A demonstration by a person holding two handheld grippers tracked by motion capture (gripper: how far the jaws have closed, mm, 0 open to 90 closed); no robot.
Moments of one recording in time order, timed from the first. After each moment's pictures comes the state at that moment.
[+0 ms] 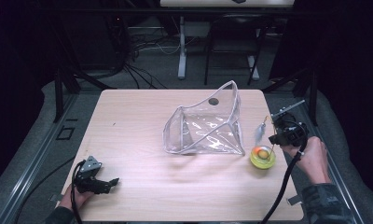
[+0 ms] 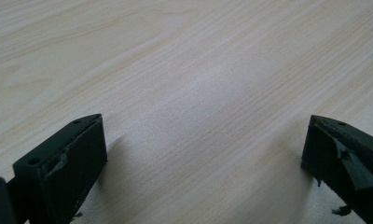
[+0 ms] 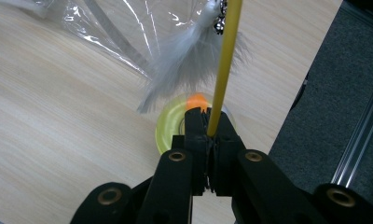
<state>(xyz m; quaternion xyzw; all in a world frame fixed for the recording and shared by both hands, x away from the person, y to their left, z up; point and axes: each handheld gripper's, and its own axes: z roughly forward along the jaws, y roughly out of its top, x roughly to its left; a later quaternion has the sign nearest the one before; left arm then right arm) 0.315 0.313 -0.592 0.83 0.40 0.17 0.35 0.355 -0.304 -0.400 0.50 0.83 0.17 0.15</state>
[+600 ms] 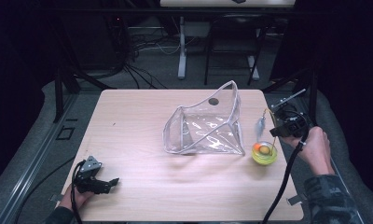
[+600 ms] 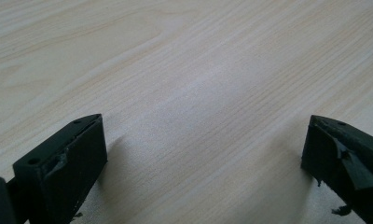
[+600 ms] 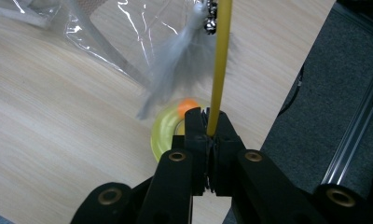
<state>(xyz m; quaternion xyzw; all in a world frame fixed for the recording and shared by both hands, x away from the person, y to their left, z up) 0.315 0.313 -0.593 0.83 0.40 0.17 0.35 0.368 -0.301 -0.376 0.50 0.84 0.16 0.15</state>
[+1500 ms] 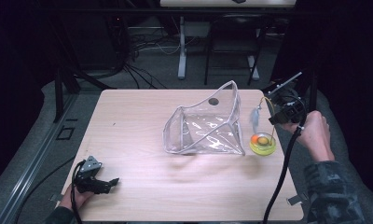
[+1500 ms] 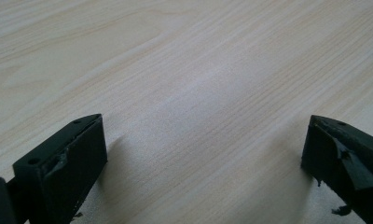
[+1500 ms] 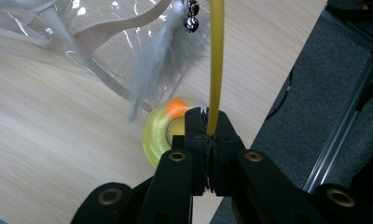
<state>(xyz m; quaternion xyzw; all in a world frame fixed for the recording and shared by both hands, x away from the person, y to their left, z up) 0.315 0.313 -0.593 0.83 0.40 0.17 0.35 0.391 -0.291 -0.345 0.49 0.85 0.14 0.16</state>
